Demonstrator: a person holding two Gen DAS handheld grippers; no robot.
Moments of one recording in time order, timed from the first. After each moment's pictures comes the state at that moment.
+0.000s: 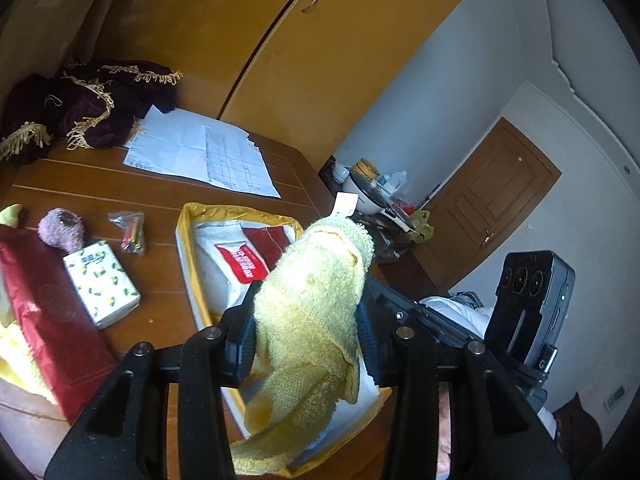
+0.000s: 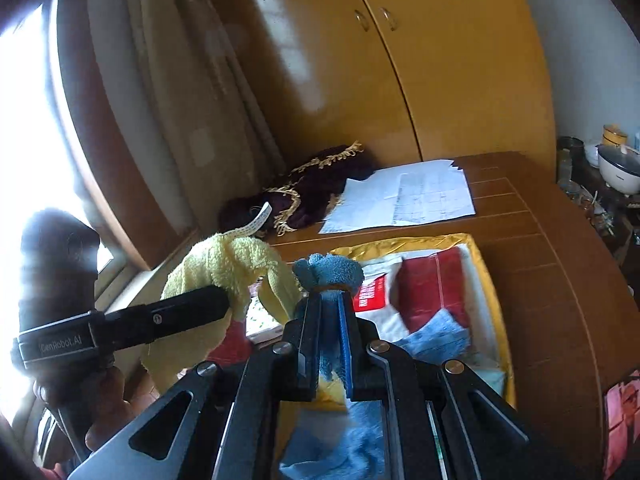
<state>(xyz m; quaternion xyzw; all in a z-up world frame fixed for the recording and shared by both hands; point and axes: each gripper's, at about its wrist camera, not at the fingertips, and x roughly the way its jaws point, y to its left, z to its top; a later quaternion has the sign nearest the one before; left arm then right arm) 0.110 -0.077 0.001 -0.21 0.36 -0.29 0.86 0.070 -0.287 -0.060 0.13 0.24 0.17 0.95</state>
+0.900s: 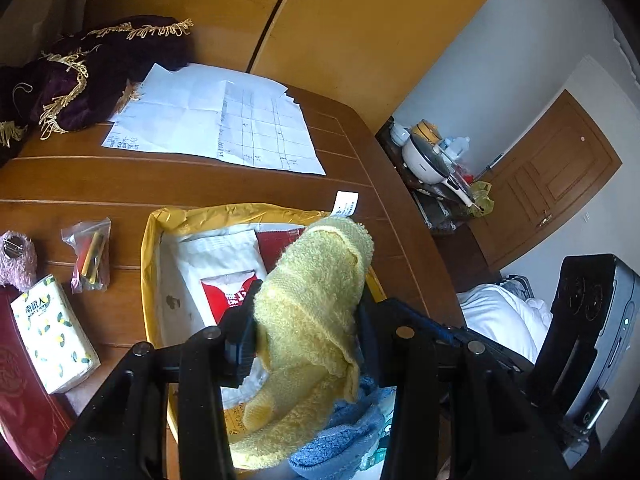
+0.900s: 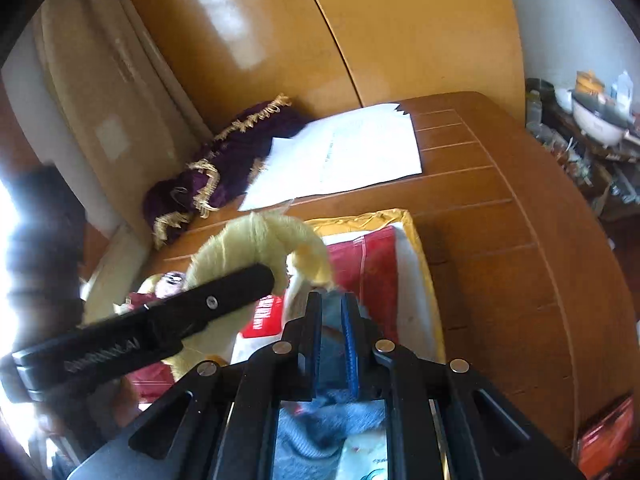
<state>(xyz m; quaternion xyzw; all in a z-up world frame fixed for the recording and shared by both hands) 0.204 -0.148 -0.039 -0.15 0.45 -0.21 0.85 0.164 -0.329 -0.094 0.14 0.36 0.11 0.92</state>
